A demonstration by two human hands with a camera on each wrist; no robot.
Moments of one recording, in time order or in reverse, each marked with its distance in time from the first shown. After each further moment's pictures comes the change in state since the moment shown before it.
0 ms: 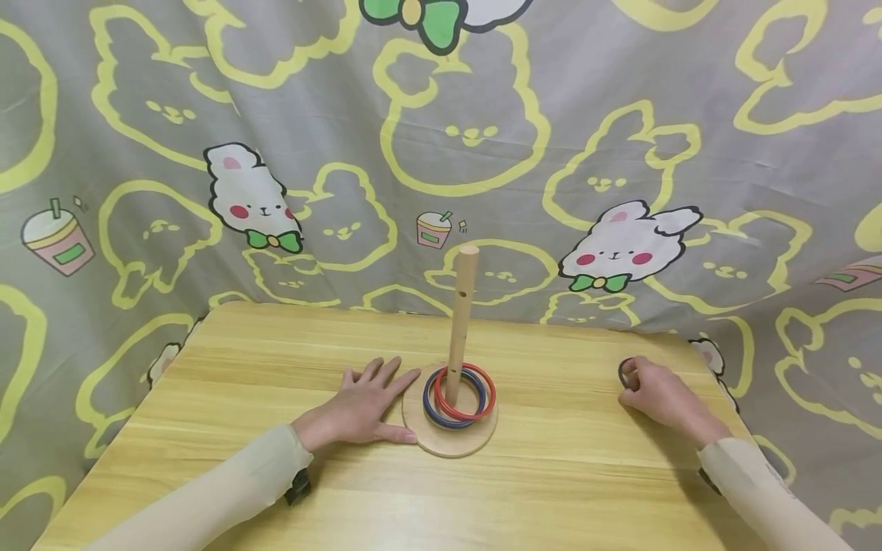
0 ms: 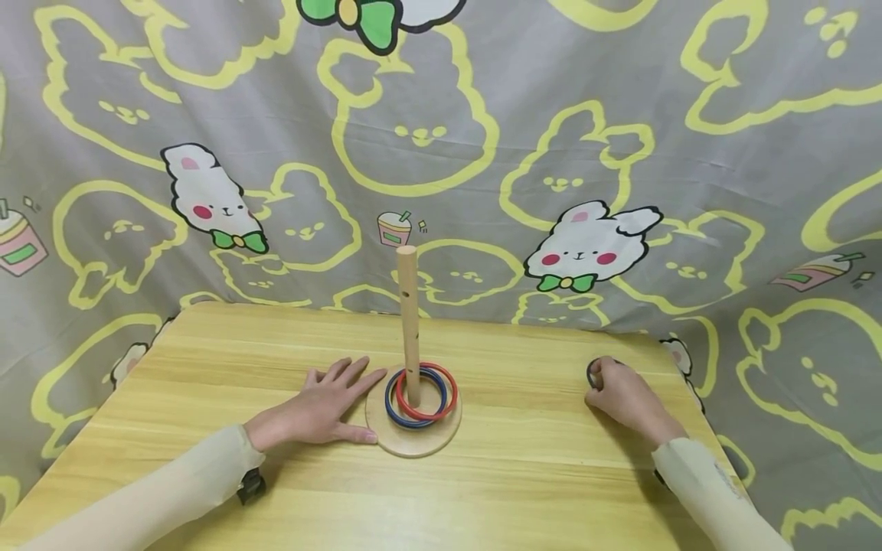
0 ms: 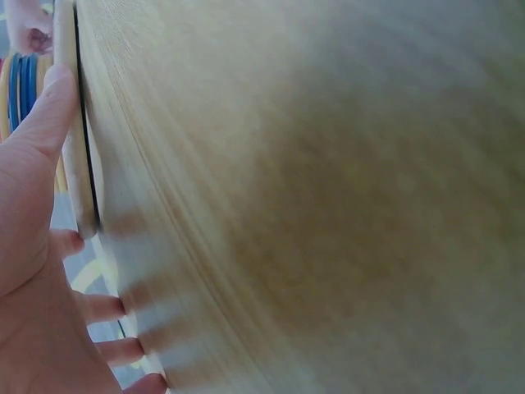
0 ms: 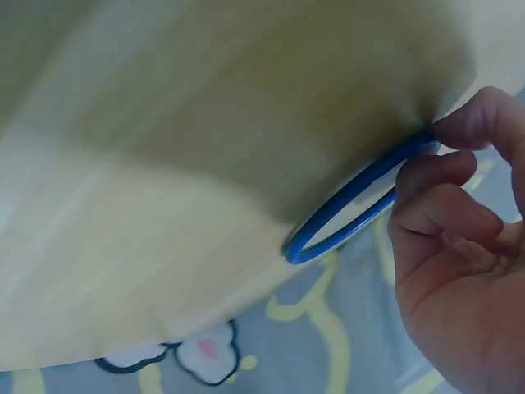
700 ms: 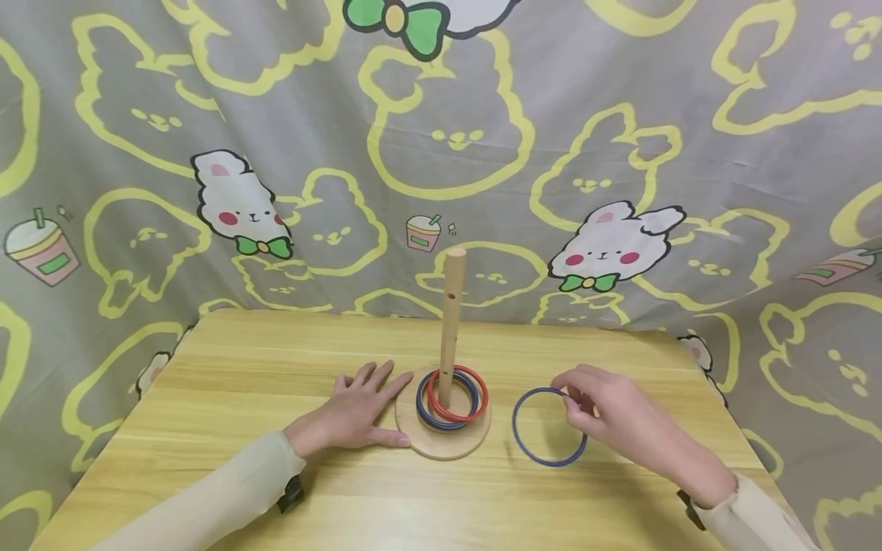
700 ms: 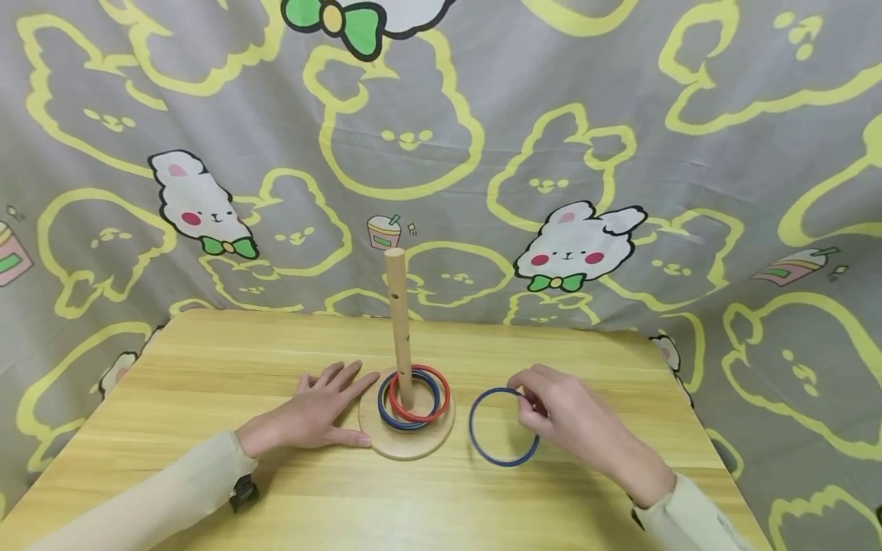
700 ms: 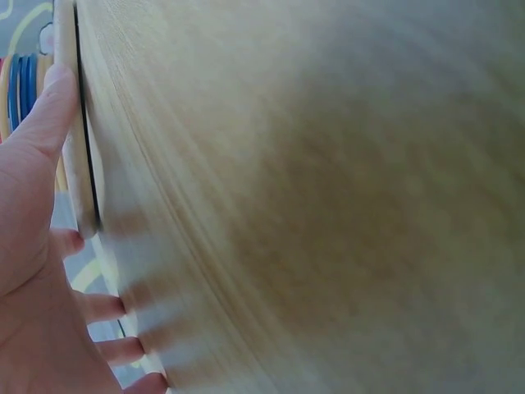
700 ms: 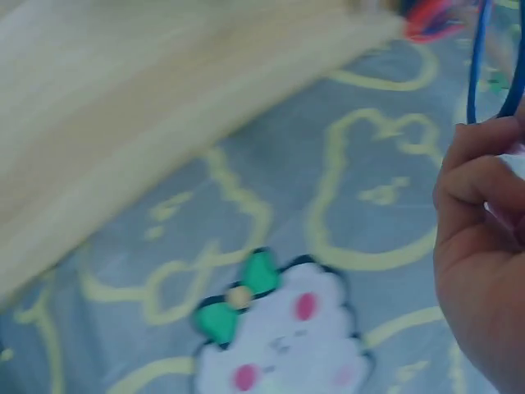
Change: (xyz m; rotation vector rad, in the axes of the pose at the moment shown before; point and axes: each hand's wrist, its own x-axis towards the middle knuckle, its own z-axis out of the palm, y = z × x) left_hand 0.000 0.001 0.002 0.012 0.013 0.002; right_hand -0.057 -0.145 -0.024 0.021 0.285 -0.599
